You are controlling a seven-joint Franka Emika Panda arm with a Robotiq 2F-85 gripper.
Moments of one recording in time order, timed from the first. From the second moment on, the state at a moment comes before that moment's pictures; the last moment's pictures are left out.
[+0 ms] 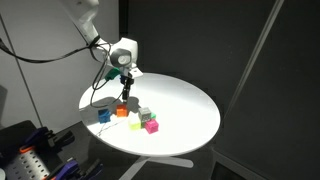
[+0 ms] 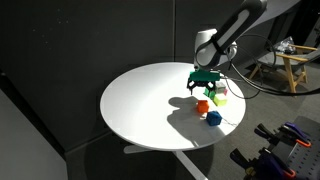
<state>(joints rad) 0.10 0.50 -0.06 -2.06 0.03 2.49 0.93</state>
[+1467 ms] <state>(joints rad) 0.12 0.56 -0.07 -2.05 0.03 2.43 0.92</state>
